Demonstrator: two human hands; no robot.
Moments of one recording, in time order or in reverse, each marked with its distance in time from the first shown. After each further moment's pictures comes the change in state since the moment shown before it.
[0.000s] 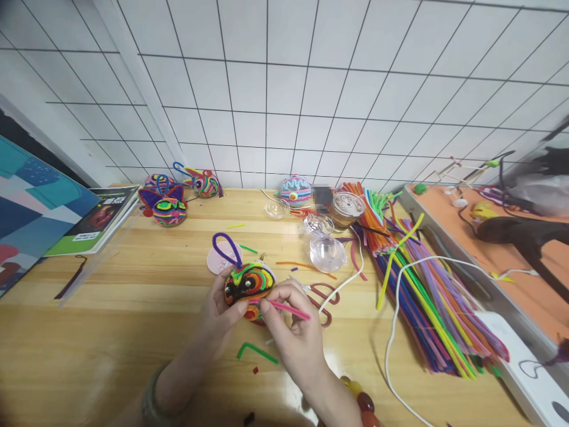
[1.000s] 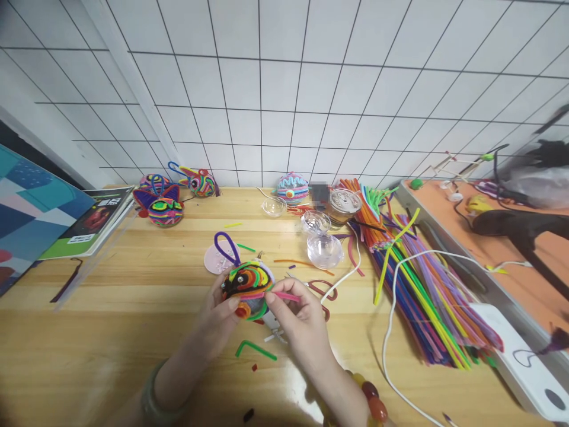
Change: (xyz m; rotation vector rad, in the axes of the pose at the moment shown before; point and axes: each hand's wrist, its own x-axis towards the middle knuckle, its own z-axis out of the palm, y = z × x) left_hand 0.003 0.004 0.004 -0.192 -0.070 -0.099; right_hand 0.004 0.007 -0.007 0.272 0.033 0.359
